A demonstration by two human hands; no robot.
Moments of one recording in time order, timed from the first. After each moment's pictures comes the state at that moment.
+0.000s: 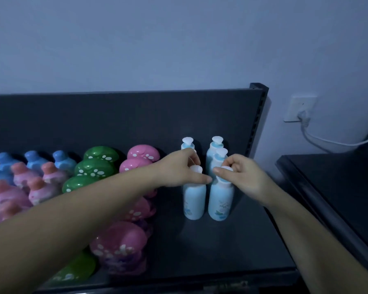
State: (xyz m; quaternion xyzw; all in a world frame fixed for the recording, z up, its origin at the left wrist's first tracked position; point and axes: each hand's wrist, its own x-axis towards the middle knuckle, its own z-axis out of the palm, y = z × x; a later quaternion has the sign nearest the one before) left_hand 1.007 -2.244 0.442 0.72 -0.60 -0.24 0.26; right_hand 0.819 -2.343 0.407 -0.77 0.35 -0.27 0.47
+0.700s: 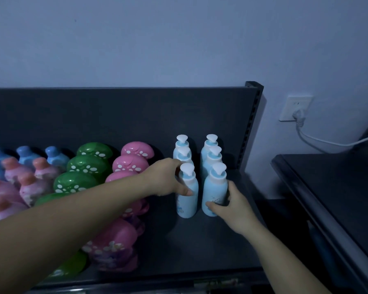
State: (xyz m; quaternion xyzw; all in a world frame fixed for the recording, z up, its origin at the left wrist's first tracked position) left_hand 1.010 -2.248 0.402 0.72 -0.63 -0.21 0.21; right_hand 0.795 -2.325 0.311 -0.74 0.40 -0.27 0.46
